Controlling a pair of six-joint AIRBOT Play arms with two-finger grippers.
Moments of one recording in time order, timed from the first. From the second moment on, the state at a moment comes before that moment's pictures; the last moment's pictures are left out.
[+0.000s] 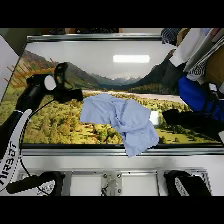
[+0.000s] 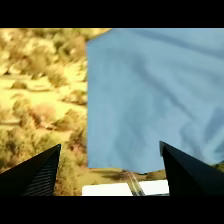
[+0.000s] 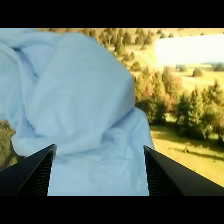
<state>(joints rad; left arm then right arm) -0.15 -1.38 1.22 1.40 -1.10 -1.72 -0.01 -0.59 0.75 -1.21 1.08 1.59</state>
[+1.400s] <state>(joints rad) -0.06 -1.53 1.17 1.15 -1.06 -1.62 -0.05 -1.01 0.50 -1.22 1.05 1.72</state>
